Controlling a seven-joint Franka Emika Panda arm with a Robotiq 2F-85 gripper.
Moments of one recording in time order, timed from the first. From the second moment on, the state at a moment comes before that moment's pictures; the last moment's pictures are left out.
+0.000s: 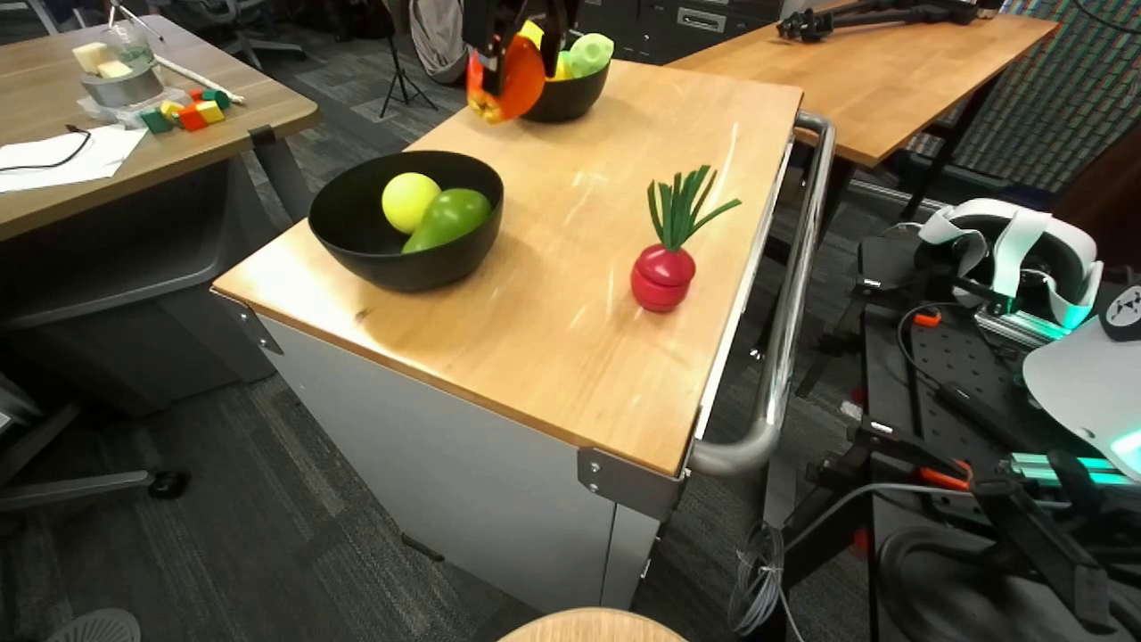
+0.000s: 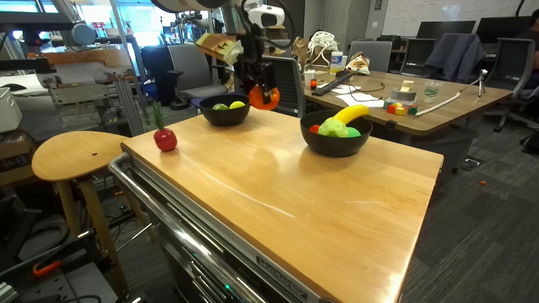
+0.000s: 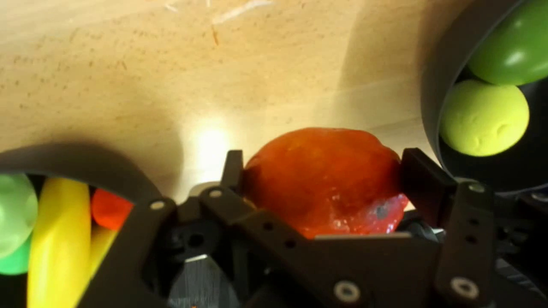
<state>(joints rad) 0.02 0.19 -0.01 -2.03 0.03 2.44 0.20</state>
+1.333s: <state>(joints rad) 0.06 0.14 0.05 -2.03 0.09 2.54 0.27</state>
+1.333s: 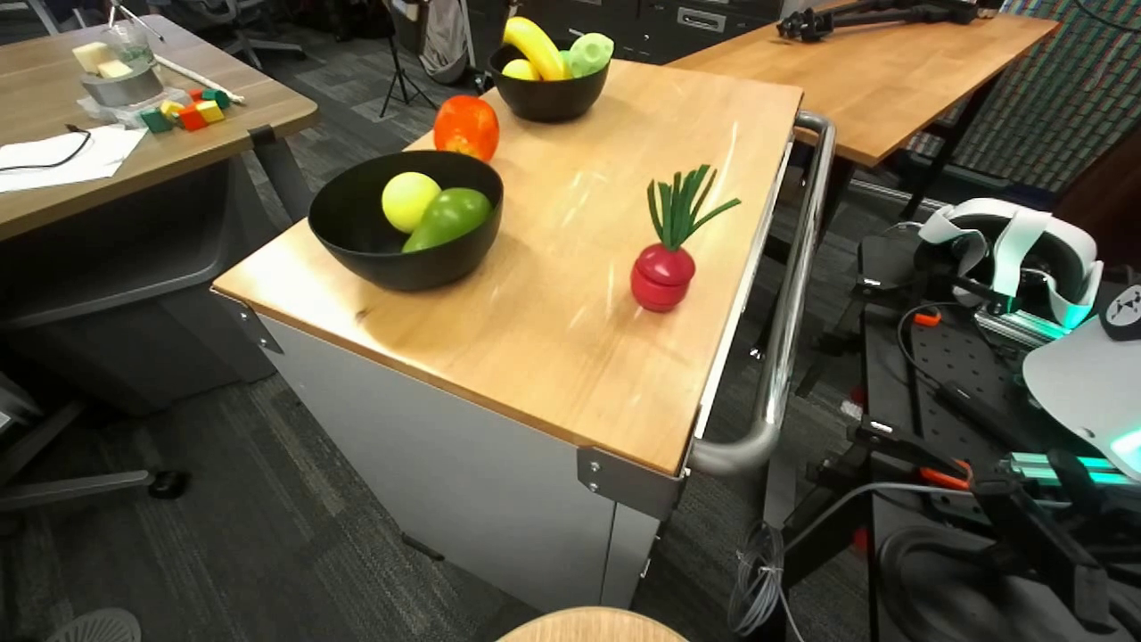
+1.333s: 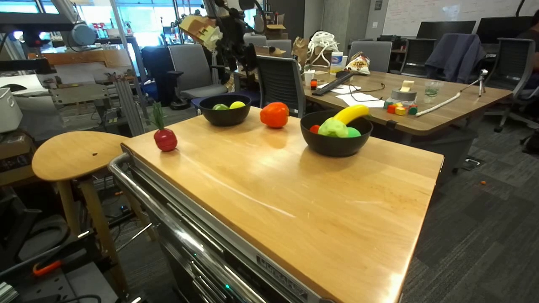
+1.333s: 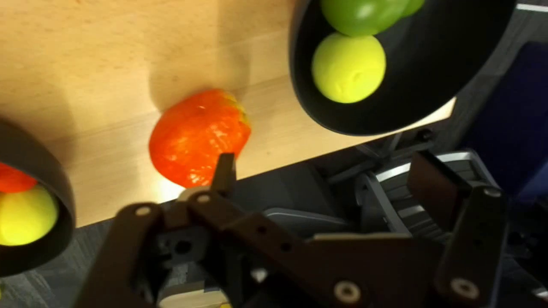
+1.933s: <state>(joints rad) 0.12 0.33 0.07 -1.90 0.10 2.52 0.38</state>
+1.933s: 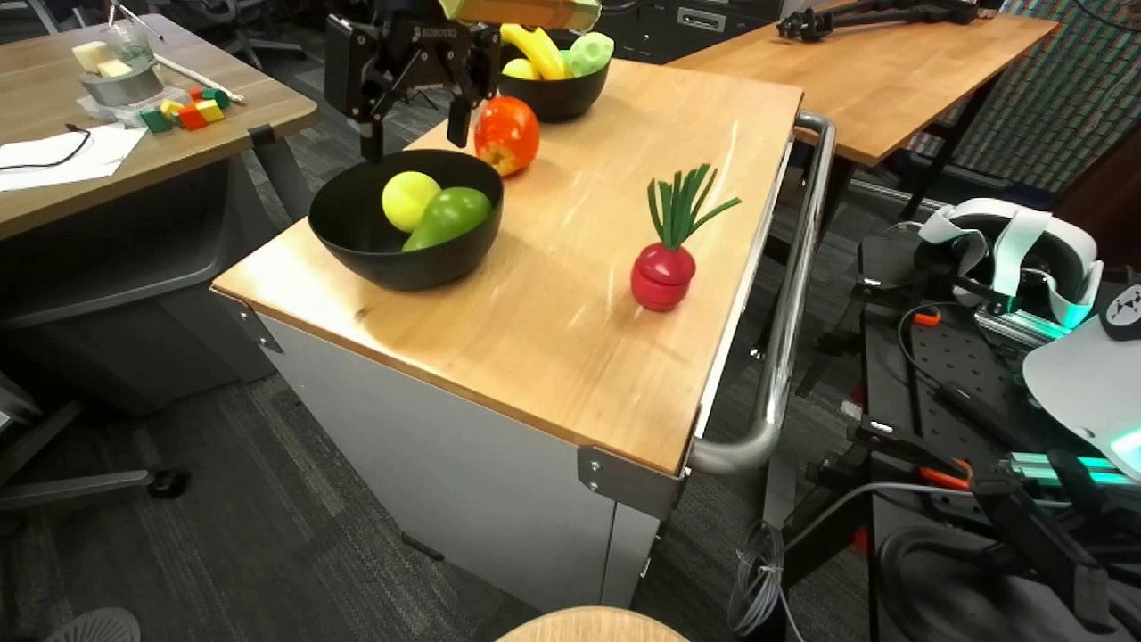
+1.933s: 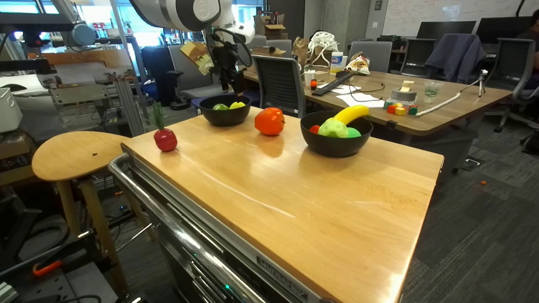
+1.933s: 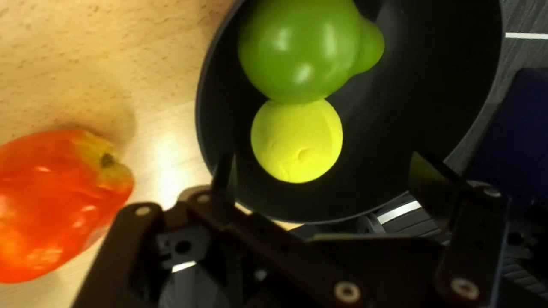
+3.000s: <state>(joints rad) 0.29 0.49 -0.03 -1.79 -0.14 2.47 0.57</state>
